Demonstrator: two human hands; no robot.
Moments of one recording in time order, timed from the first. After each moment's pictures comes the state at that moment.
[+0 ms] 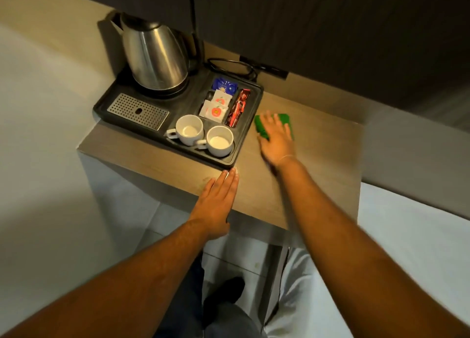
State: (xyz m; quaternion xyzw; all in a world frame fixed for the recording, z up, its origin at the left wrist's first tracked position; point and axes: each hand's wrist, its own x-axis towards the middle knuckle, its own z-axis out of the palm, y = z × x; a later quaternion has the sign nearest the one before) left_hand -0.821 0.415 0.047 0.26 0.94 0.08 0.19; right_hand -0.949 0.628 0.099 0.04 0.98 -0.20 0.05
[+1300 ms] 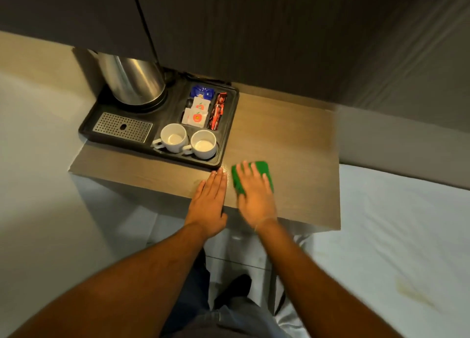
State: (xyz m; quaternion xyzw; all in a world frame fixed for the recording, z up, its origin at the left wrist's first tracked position) left_hand -0.814 0.415 0.031 0.24 0.95 0.11 0.15; right_hand -0.789 0.582 0.074 0.05 0.97 -0.23 0.03
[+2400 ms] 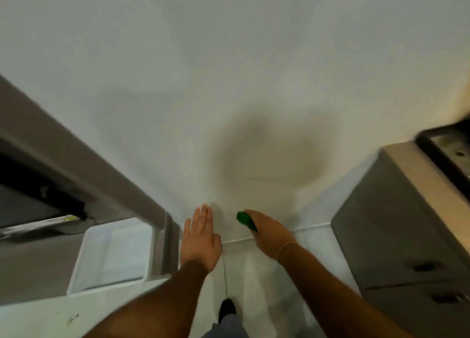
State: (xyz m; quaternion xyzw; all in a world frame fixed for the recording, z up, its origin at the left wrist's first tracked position) left_hand -0.322 0.080 0.100 -0.49 0.86 0.11 0.04; right_hand -0.531 0.174 0.102 -0.54 0.75 -0.21 0.33
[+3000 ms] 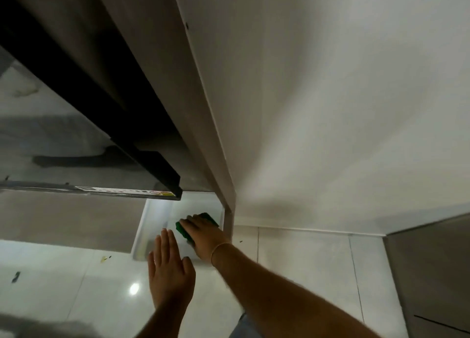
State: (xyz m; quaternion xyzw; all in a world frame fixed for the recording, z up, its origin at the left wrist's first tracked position) left_hand -0.029 0.003 0.058 -0.71 0.68 0.18 -0.02; right_hand -0.160 -0.067 0.026 -0.76 0.56 -0.05 0.33
